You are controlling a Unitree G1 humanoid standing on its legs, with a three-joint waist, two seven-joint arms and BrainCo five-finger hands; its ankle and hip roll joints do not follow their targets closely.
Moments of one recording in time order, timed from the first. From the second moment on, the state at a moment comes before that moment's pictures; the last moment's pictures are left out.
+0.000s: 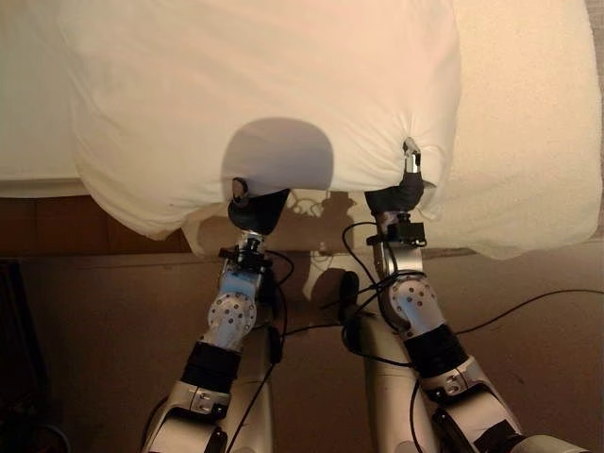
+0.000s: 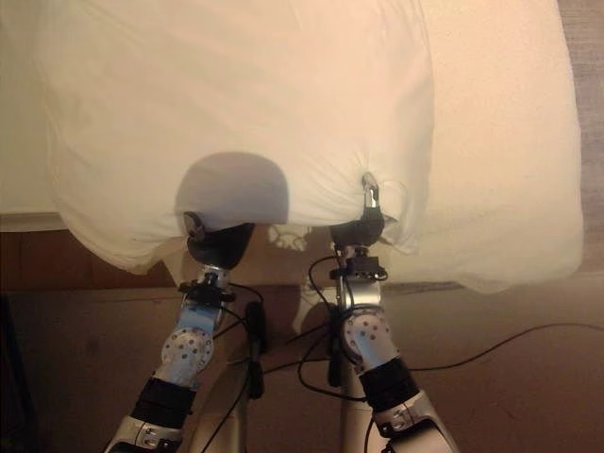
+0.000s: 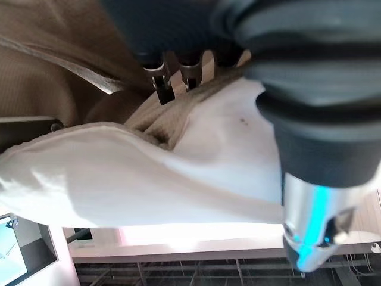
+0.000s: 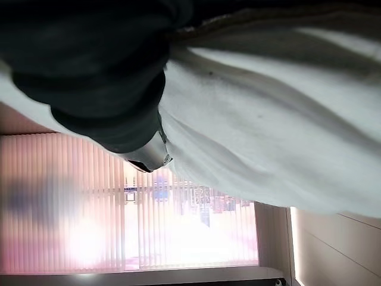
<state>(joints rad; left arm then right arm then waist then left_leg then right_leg) -0.44 0.12 -0.11 0.06 -1.32 -0.14 -0.46 -0.56 -0.05 0.24 0.07 1.64 -0.34 0.26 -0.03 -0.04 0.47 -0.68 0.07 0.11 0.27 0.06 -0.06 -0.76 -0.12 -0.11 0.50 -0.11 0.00</state>
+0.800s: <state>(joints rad) -0.52 0.08 -0.13 0.03 -1.27 -0.39 0.10 -0.56 -0.04 0.27 0.06 1.64 -0.35 0.20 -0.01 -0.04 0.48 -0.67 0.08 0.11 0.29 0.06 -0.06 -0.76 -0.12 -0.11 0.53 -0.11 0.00</state>
